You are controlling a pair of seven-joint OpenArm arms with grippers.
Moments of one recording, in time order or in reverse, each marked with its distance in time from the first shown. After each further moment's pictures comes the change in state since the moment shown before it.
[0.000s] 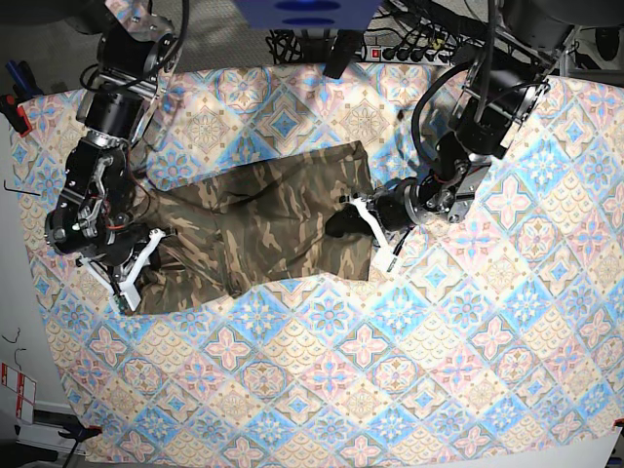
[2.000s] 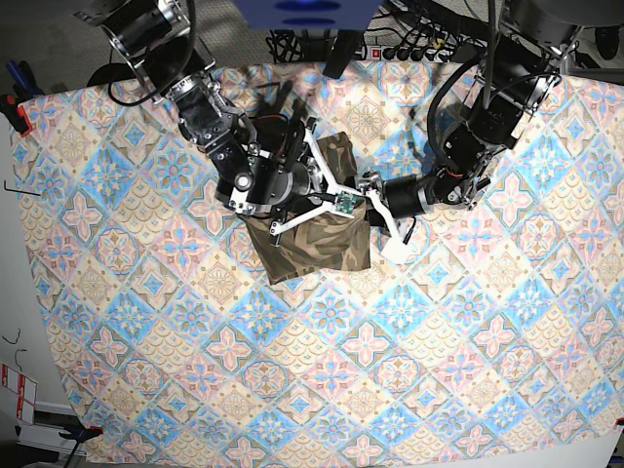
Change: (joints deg) left arm 3.3 -6.2 0.7 3.9 -24.0 -4.6 15.0; right arm -8.0 -1.0 -57.4 13.3 -1.1 -0.6 -2.8
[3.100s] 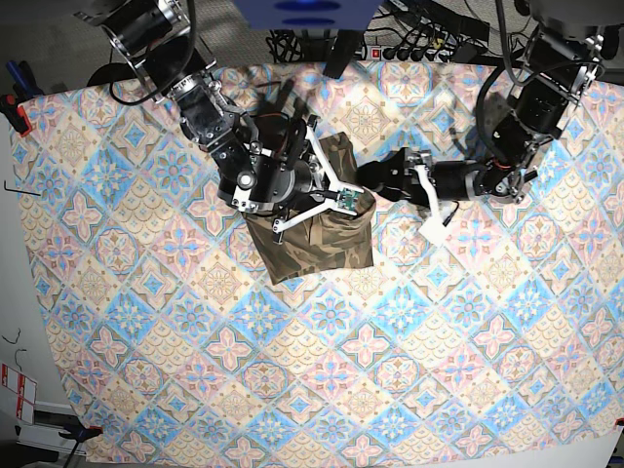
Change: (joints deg) left arm 3.1 -14.5 0.7 9.9 -1.8 -0.5 10.0; right arm -0.1 -0.1 -0.4 -0.3 0.2 0.4 0.3
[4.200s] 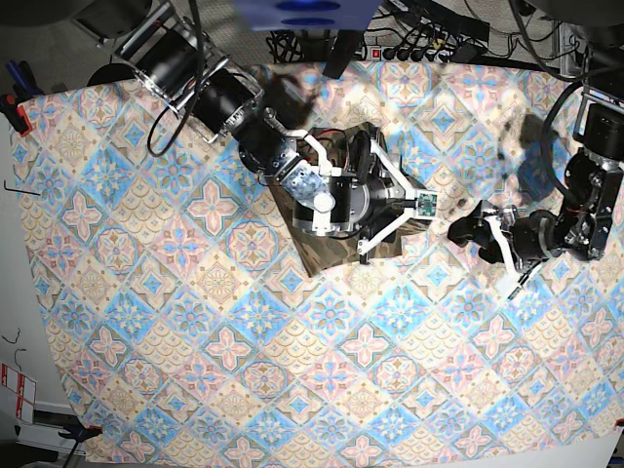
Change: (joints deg) left arm -4.1 -13.0 -11.1 16.0 16.1 8.2 5.4; right arm 11.1 -8.3 -11.7 -8.2 0.1 0.0 6.0
